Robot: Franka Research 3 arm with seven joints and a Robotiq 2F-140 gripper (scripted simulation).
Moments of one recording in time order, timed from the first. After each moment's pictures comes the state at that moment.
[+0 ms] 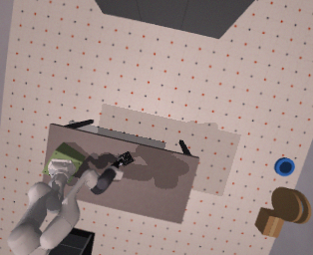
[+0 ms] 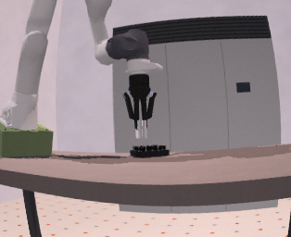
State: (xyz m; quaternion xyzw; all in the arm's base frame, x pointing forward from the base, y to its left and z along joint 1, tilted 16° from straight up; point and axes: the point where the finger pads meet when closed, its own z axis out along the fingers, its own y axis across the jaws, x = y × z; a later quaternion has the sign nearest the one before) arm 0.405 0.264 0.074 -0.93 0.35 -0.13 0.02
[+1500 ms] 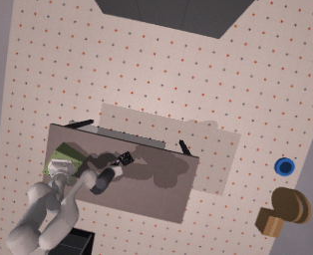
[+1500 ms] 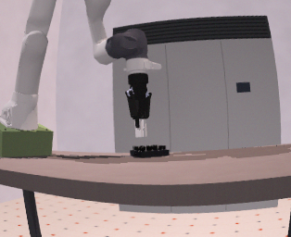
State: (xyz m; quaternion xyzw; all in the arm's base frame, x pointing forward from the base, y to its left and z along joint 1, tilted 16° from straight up) arm 0.403 0.266 0.077 -0.99 0.09 -0.15 -0.02
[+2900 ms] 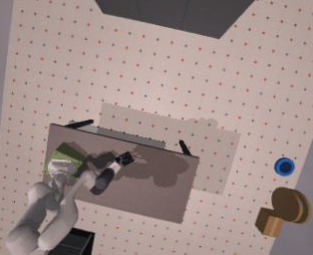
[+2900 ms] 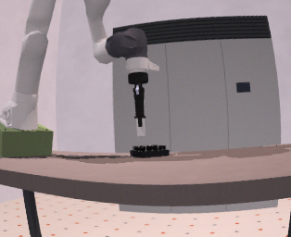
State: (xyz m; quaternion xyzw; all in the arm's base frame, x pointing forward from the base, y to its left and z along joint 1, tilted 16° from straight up) arm 0.402 0.266 0.081 -0.97 -0.20 -0.13 -0.06
